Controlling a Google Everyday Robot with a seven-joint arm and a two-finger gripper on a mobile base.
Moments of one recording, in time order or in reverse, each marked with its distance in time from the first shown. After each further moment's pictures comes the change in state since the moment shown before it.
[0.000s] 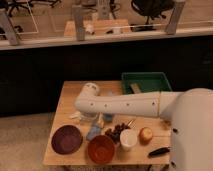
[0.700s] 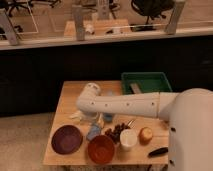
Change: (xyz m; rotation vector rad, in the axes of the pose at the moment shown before) arm 0.002 0.000 0.004 0.010 -0.008 0.006
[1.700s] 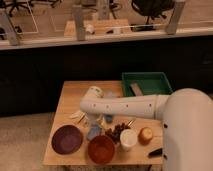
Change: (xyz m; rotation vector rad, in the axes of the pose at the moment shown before) arm 0.002 0.023 0.041 -0.054 -0.048 0.002
